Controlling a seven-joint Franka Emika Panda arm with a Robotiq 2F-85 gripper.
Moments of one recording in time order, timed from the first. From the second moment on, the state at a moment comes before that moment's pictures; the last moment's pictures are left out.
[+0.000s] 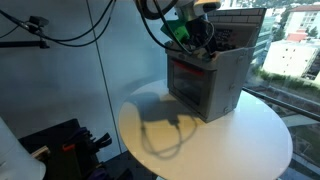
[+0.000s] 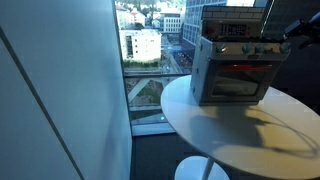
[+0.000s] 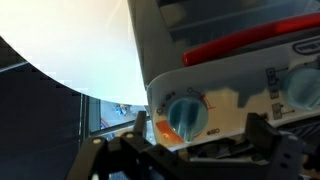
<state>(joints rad) -0.06 0.08 -0.13 -2.14 0.39 2.81 -0.12</state>
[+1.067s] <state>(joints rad) -0.08 0.10 -0.12 -2.12 0.39 2.81 -0.13</state>
